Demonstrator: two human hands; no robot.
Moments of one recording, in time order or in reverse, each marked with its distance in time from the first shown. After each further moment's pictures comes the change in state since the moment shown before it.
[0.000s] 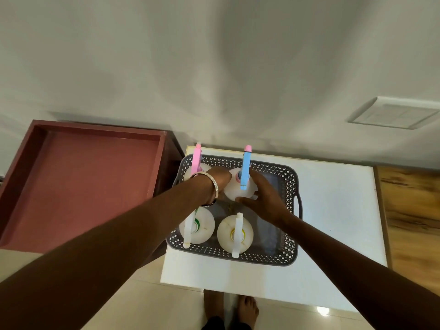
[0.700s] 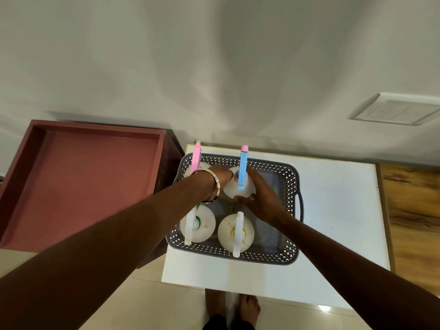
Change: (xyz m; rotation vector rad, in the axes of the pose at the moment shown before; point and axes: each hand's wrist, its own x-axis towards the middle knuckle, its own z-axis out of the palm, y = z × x) left_hand 0.006 0.003 0.001 0.147 -0.008 0.042; right_hand -0.001 0.001 0.011 0.017 0.004 -0.009
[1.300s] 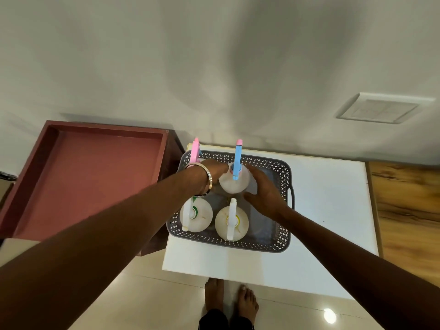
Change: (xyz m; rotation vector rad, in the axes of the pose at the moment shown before) left_hand -0.038 -0.003 -0.004 -0.016 0.045 0.029; right_hand -0.023 -0.016 -0.022 -0.035 0.026 0.000
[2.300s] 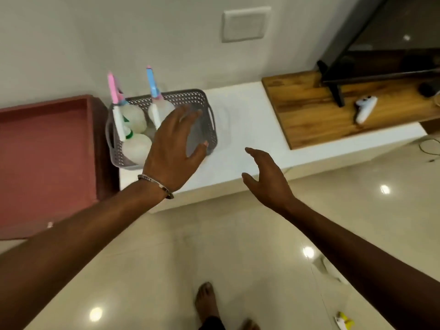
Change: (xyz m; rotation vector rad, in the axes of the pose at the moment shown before) left_hand -0.195 -0.168 0.097 0.636 0.337 1.374; right_hand -0.338 -0.002 -0.020 -0.229 0.390 0.168
